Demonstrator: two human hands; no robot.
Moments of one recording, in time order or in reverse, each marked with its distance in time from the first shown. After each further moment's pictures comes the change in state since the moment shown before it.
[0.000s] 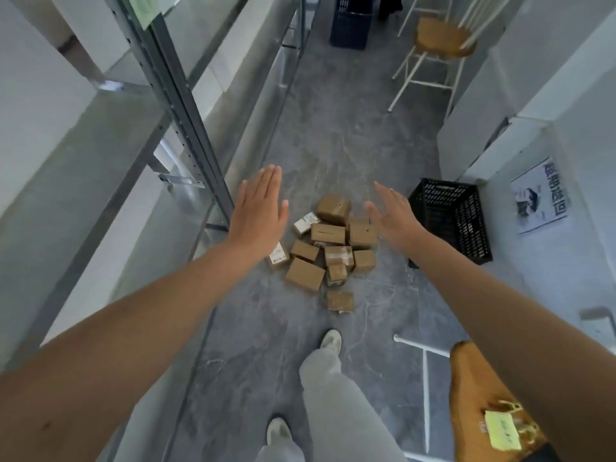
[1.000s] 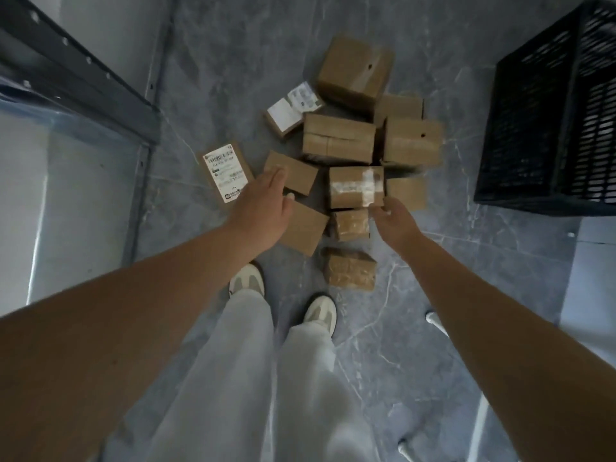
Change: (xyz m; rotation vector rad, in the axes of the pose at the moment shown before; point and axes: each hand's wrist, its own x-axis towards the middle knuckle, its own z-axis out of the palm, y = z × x) left_hand 0.146 -0.151 0.556 -0.177 -0.620 -0.142; right_hand 0.336 0.306 0.419 0.311 -0.282 0.680
